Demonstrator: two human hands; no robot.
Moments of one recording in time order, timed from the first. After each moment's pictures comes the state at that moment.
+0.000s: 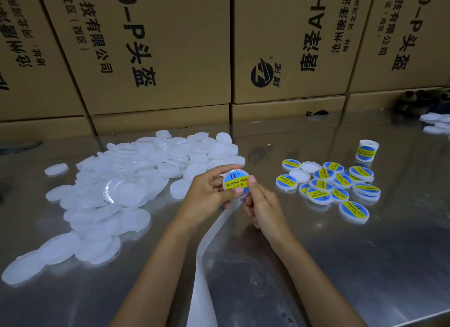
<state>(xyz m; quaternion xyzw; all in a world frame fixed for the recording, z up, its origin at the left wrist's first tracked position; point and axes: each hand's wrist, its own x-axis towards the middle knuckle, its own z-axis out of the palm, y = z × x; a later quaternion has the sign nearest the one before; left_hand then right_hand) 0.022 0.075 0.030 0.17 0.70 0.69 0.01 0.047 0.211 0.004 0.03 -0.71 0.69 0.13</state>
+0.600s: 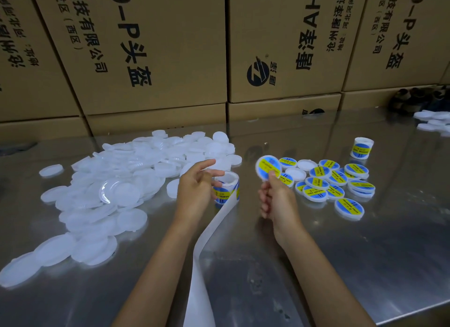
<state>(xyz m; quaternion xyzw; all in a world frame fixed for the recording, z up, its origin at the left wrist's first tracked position) 0.013 0.078 0.028 0.03 0.70 0.70 -0.10 0.038 0.236 0.008 -0.15 -0.57 0.80 0.11</state>
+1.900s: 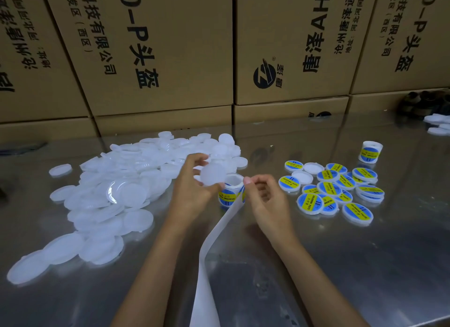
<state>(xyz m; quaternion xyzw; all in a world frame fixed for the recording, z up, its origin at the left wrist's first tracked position) 0.011 0.055 0.032 0.09 0.79 0.58 -0.17 0.042 0.210 -0.002 0.00 -0.70 0.67 0.25</state>
